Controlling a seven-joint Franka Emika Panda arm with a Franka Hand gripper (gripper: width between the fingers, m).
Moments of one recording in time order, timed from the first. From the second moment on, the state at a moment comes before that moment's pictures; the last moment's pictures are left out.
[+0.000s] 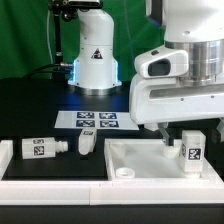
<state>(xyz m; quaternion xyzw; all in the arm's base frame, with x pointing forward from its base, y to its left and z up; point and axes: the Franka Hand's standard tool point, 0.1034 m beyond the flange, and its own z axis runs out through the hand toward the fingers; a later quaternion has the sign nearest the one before) 0.647 0.107 0.084 -1.00 0.03 0.00 0.06</state>
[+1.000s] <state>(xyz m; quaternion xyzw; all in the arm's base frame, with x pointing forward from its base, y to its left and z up) 0.647 0.106 0.079 -0.96 0.27 0.01 0.06</state>
